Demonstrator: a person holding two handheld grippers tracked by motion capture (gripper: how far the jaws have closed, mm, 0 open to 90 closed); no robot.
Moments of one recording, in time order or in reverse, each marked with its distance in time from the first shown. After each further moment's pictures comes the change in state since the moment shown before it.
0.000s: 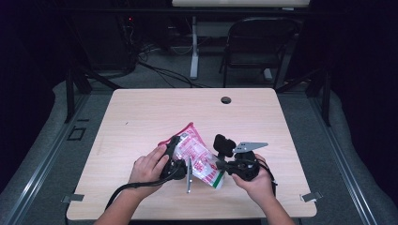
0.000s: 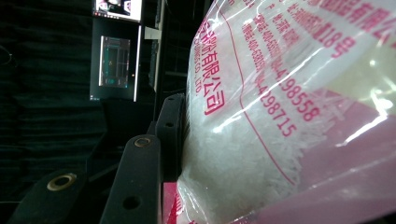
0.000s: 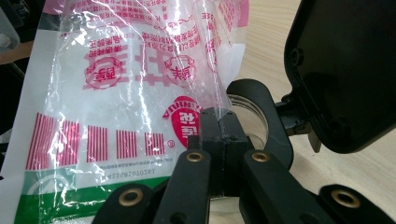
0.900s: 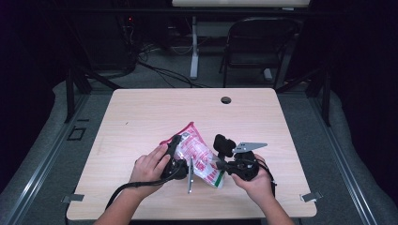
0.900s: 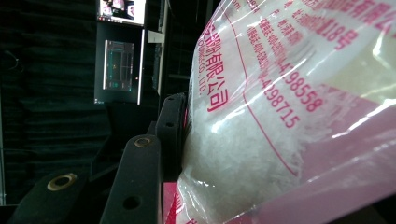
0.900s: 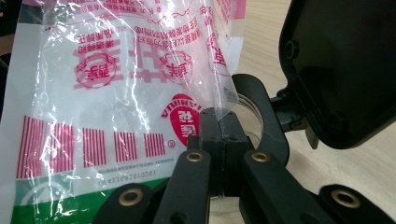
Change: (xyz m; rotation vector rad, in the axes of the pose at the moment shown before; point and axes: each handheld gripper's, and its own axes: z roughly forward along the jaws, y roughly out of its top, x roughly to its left) left arm 0.002 0.003 -0.001 -0.007 0.005 0.008; right arm -0.003 -0.003 0.004 0.006 -0.009 0.011
